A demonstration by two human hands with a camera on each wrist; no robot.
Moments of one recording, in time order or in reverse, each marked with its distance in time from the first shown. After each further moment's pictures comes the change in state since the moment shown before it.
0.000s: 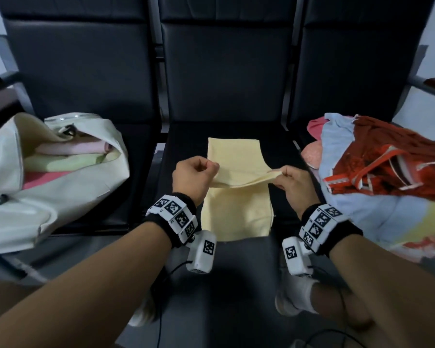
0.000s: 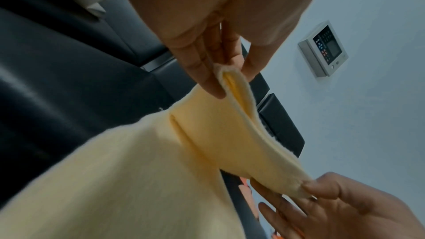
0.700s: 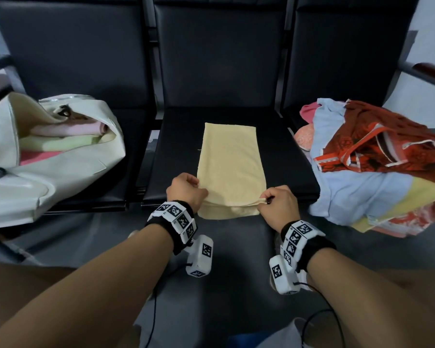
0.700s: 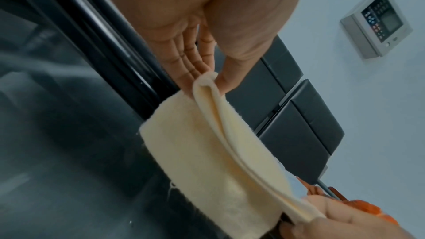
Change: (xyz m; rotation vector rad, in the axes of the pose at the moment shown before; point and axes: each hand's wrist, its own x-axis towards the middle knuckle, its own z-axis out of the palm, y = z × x) left_hand -0.048 -0.055 0.000 0.356 -0.017 -0.285; right_hand -0.083 0.048 0.021 -0.522 0.054 0.018
